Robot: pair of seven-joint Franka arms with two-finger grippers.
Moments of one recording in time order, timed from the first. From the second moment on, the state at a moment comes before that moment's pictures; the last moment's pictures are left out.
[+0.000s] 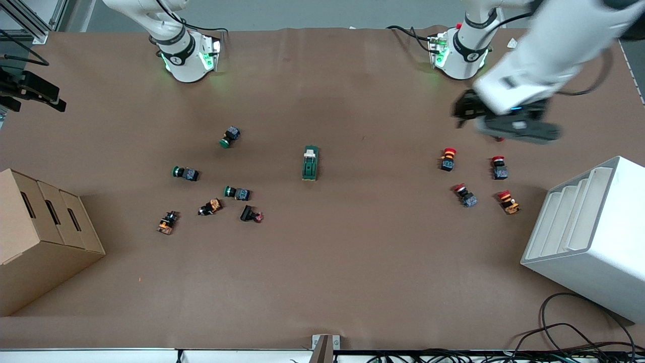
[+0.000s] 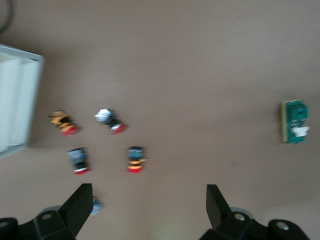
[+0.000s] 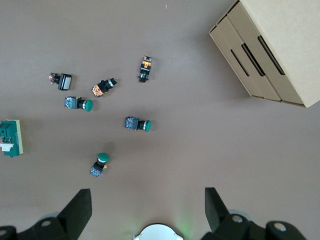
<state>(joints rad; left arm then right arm) -0.16 0.07 -0.30 -1.57 0.01 1.61 -0.24 -0.01 -0.07 -0.06 -1.54 0.01 1.39 -0.04</state>
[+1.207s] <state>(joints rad) -0.85 0.62 -0.37 -1.63 0.64 2.06 -1.69 -0.01 0.16 -0.06 -1.53 0.02 1.44 -0.03</state>
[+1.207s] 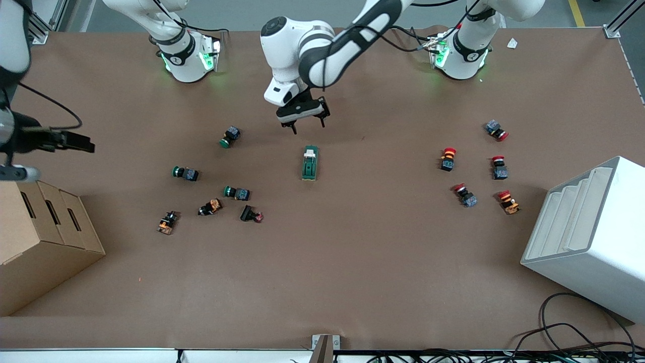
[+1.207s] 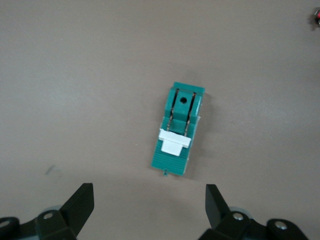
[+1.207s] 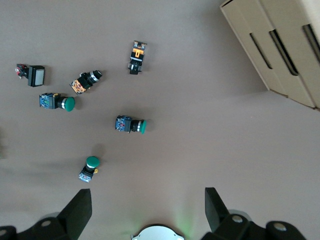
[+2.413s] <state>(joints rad) -0.95 0.74 -0.37 -1.90 1.62 2.07 -2.48 0.62 0.12 -0.04 -2.09 0.20 2.18 1.09</state>
